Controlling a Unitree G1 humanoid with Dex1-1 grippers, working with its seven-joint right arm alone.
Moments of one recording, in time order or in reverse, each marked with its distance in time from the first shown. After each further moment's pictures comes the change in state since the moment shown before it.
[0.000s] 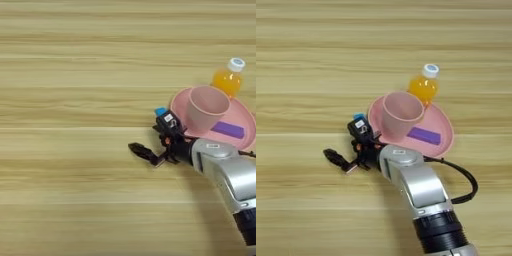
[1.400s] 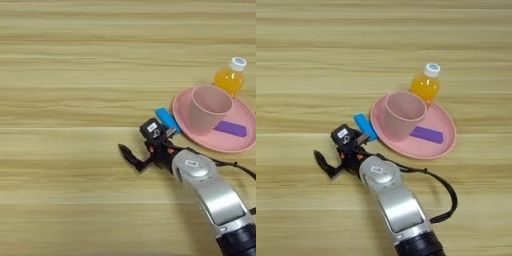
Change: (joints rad) arm 0.102 0.105 0.134 -0.030 -0.192 -0.261 -0.227
